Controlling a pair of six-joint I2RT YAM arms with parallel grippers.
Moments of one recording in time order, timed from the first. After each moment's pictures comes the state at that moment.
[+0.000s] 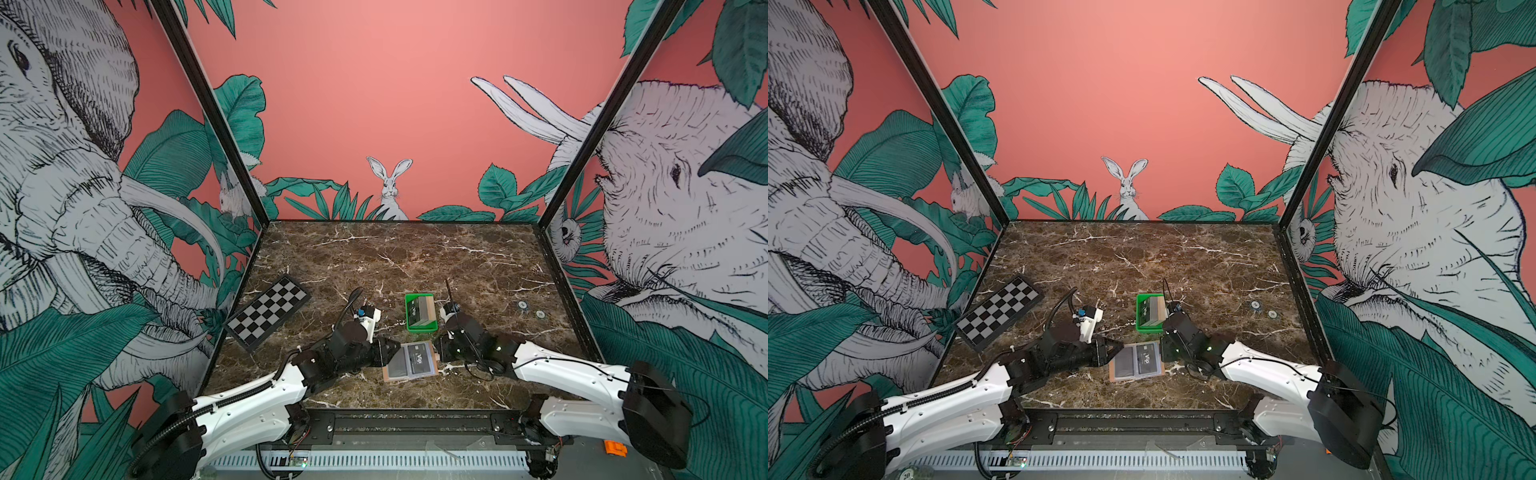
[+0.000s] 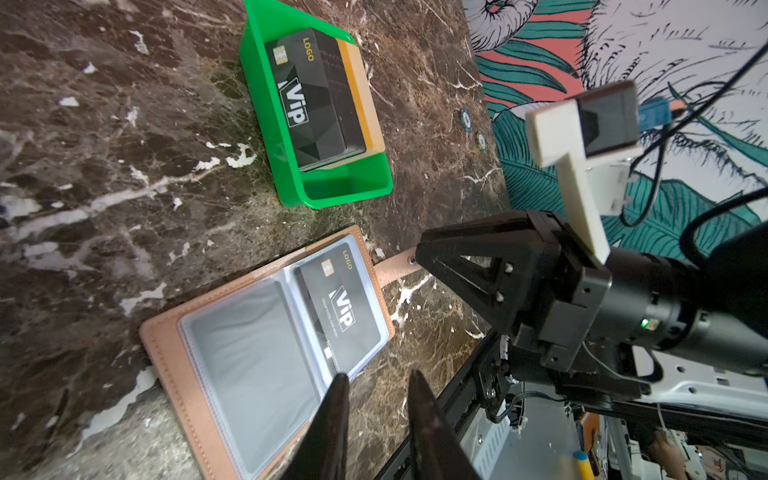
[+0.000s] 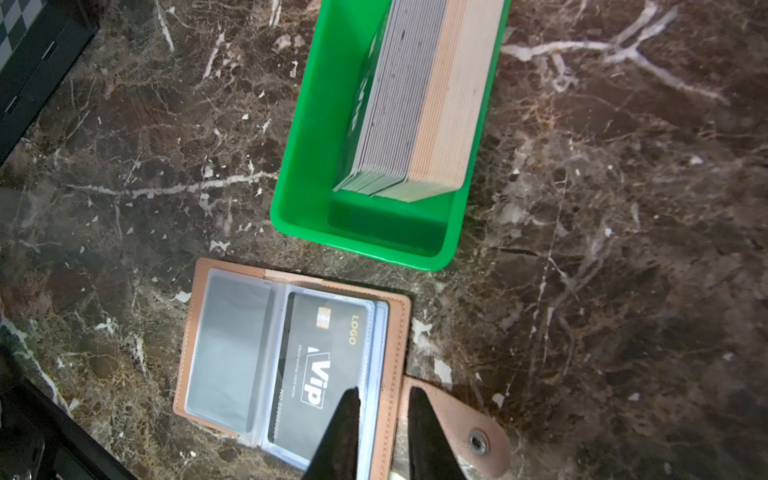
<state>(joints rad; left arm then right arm) -0.95 0.93 0.38 0.01 0.17 -0.88 0.91 1.19 0.58 -0.28 0.09 0.64</state>
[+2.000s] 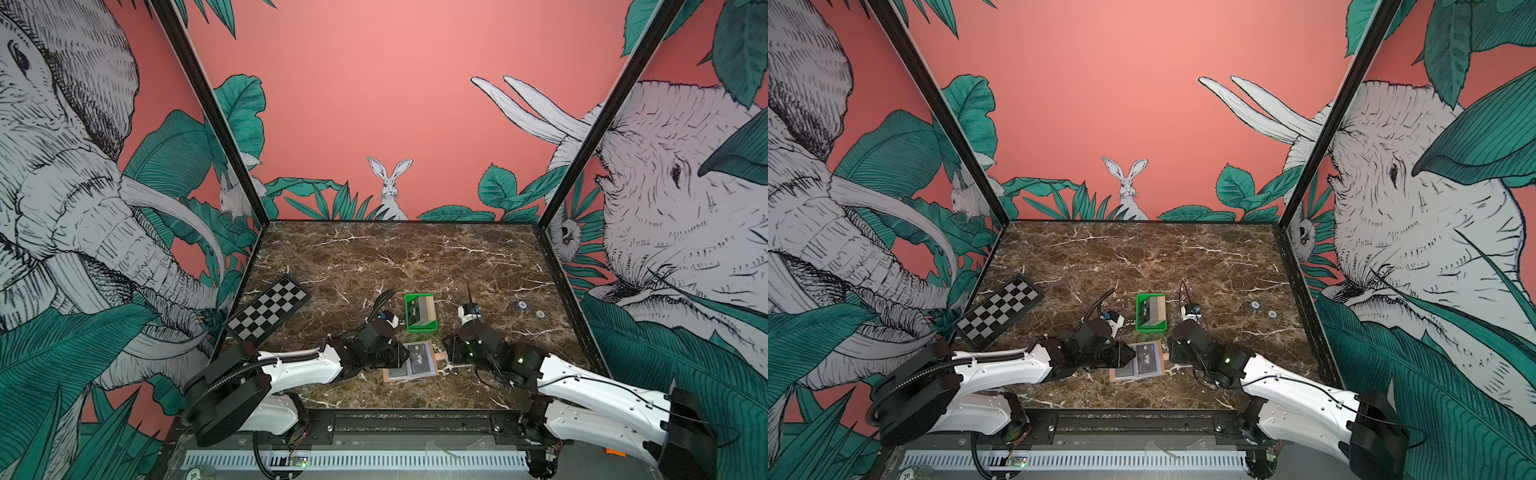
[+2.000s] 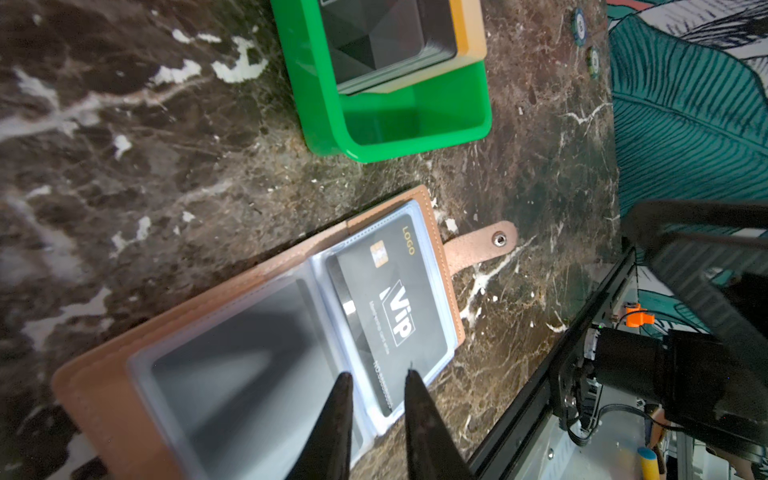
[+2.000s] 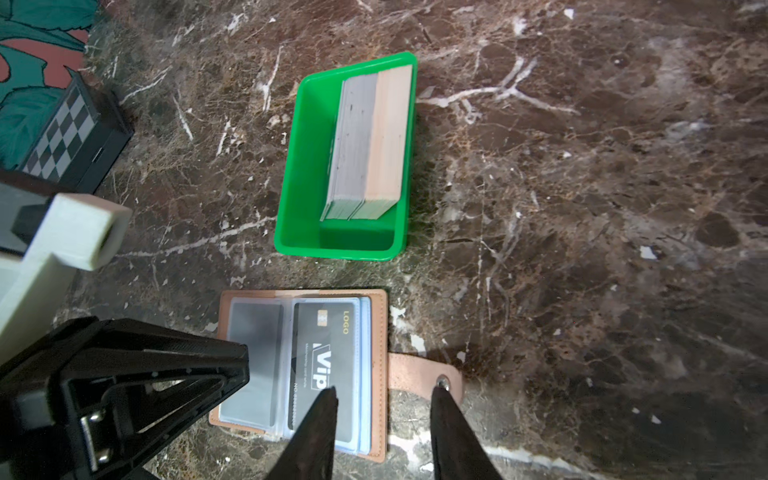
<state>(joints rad) -0.99 1.35 0.50 0.06 0.17 -0.90 0.93 0.96 0.53 -0.40 0.21 0.81</state>
